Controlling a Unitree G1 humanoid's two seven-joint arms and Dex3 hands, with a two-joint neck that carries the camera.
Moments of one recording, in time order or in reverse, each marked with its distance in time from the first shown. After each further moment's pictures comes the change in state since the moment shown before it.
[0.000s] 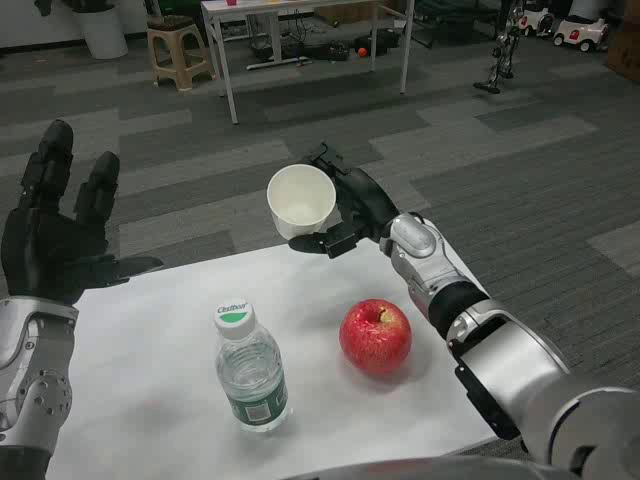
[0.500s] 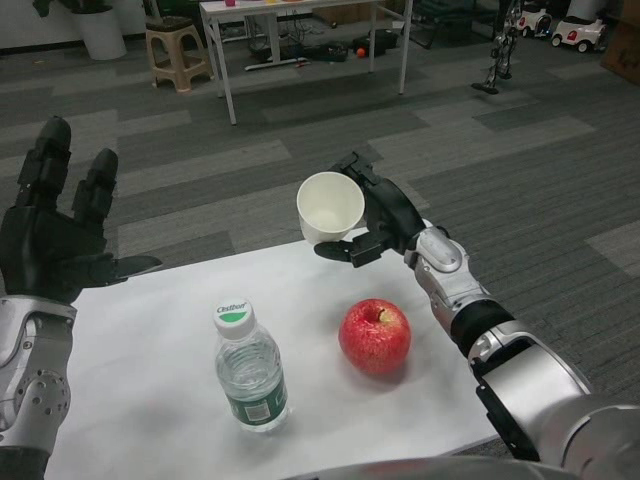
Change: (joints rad) left arm 0.001 0.000 0.005 -0.016 0.006 0.001 -0.001; right arm 0.110 -0.040 -0.083 -0.083 0.001 0.006 0.006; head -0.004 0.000
